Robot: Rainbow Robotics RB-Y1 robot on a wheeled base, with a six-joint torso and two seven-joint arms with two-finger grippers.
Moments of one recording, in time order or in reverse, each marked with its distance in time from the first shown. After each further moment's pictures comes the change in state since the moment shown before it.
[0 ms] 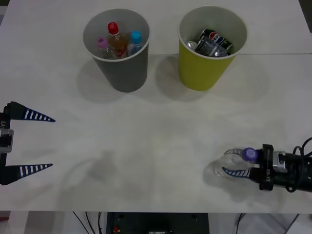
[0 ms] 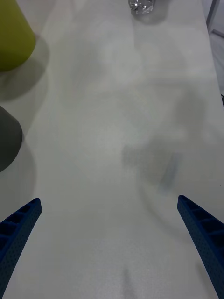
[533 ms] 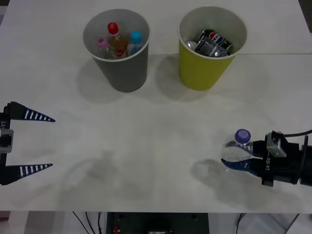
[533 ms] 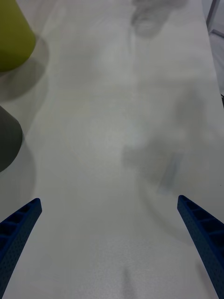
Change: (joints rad) right arm 0.201 -0.036 0.008 -0.604 0.150 0.235 -0.605; left arm 0.000 0.000 0.000 0.000 0.000 0.000 0.000
